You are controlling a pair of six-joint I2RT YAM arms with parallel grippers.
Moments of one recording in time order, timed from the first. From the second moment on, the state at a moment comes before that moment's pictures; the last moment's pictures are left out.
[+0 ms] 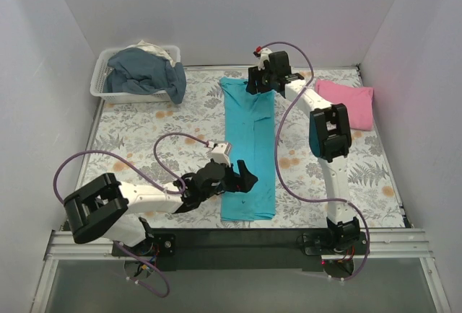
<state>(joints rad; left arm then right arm) -1.06 1.43 0.47 0.52 -0.20 -0.80 0.35 2.42 2.06 -0.26 -0.32 0.06</state>
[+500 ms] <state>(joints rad) -1.02 0.96 0.38 0.20 -0.24 -0.77 0.45 1.29 1.03 -0.15 -0.20 0.09</state>
